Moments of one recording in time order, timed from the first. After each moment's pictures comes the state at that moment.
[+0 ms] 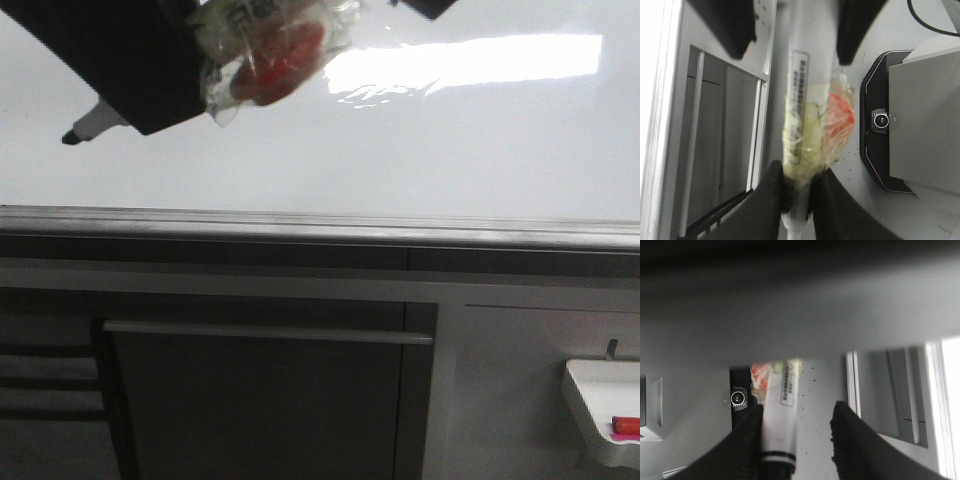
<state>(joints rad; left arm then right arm) -1.00 1.28 -1.24 -0.04 1.13 0.63 0.81 1.22 -1.26 0.28 1.11 -0.75</state>
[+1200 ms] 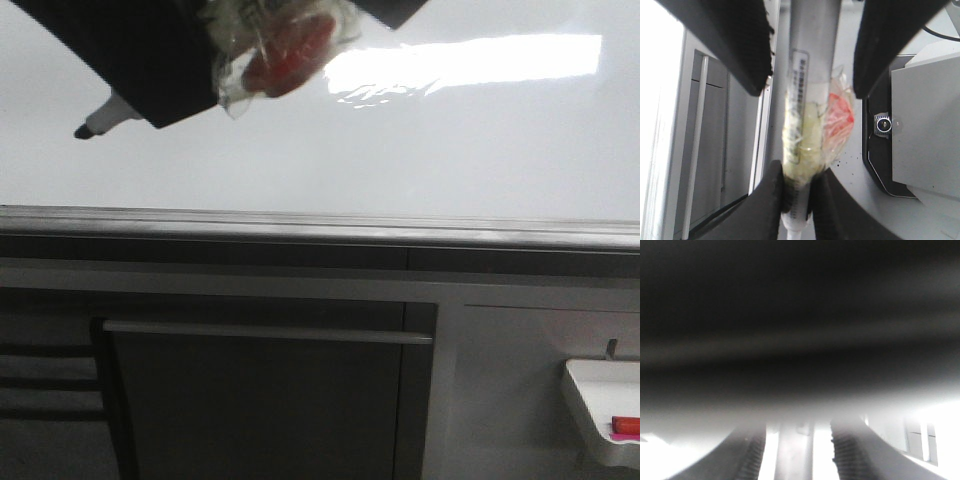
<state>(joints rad) -1.00 1.28 -1.24 -0.04 1.11 0.63 0.81 1.25 -1.26 0.34 1.10 -0.80</state>
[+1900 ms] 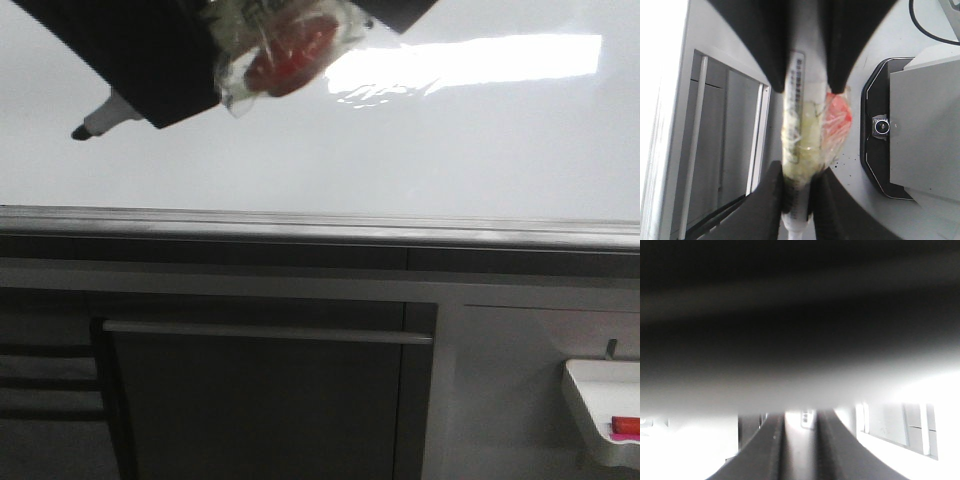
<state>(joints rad) -1.00 1.28 -1.24 -0.05 1.11 0.62 0.81 1.25 -1.26 0.33 1.11 -0.80</state>
